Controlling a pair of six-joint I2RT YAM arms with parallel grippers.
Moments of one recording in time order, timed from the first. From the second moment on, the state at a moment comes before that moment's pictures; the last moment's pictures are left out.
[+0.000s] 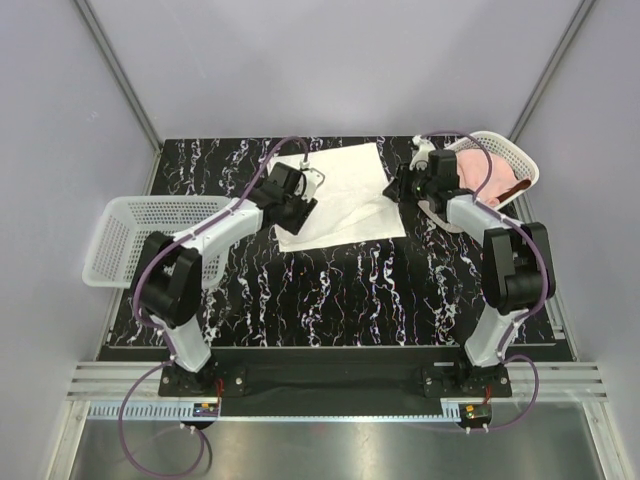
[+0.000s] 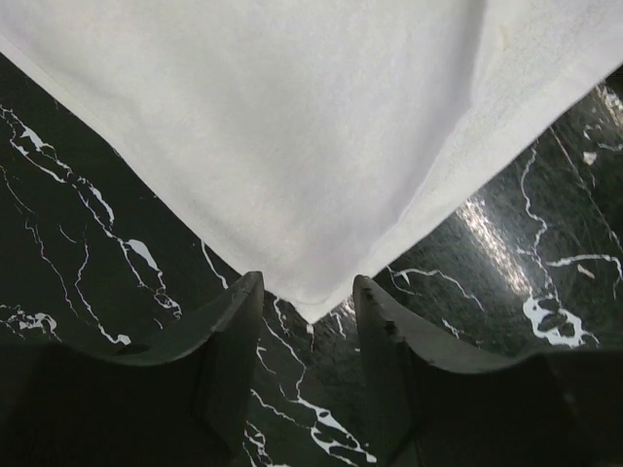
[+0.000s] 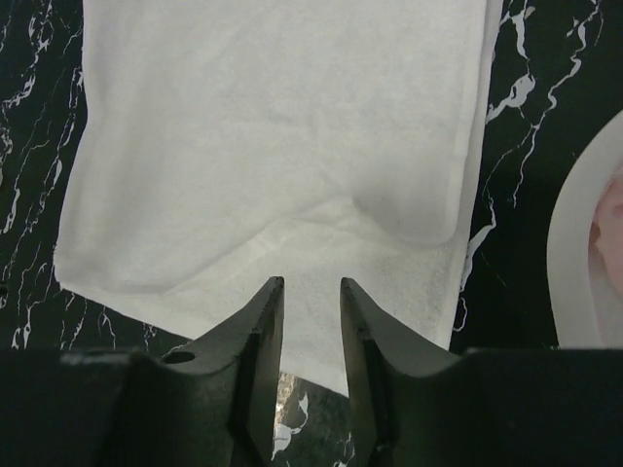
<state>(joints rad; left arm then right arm) -0.51 1.76 1.33 -0.46 -0.02 0.16 0.16 1.82 1.21 0.06 -0.42 0.21</state>
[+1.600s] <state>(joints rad) -0.48 1.58 1.18 -0.62 -0.15 -0.39 0.36 1.88 1.16 -0.31 0.02 0.53</state>
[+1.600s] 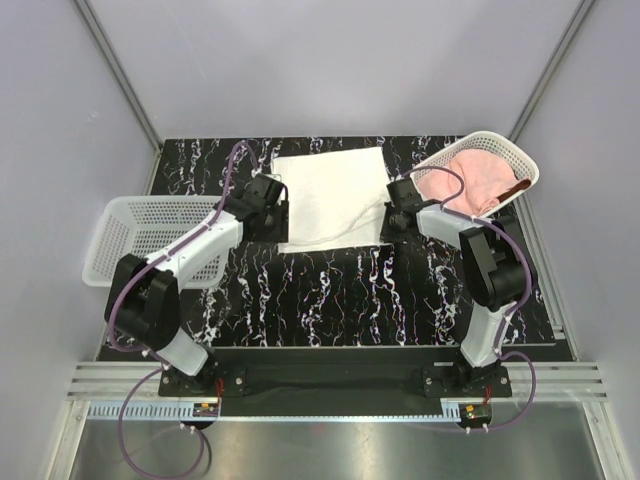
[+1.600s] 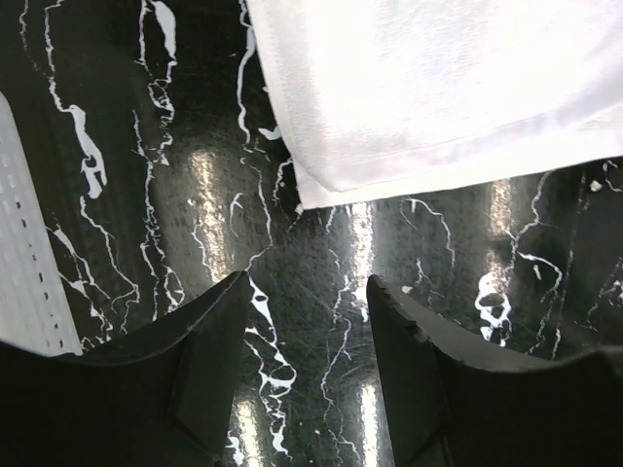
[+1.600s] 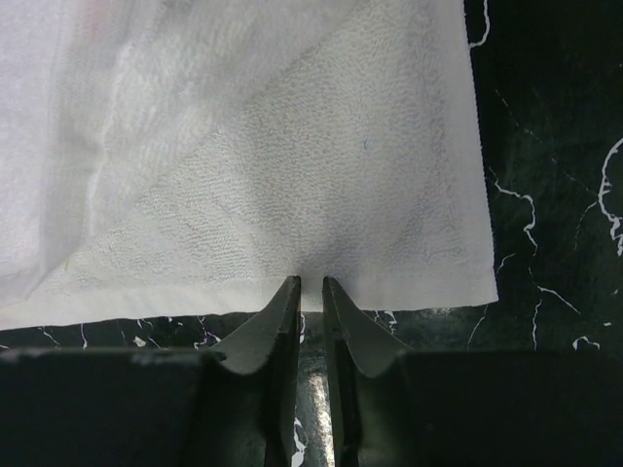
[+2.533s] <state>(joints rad) -0.44 1.61 1.04 -0.54 -0.02 -0.48 0.48 1.62 1.19 -0.55 0.18 0.70</state>
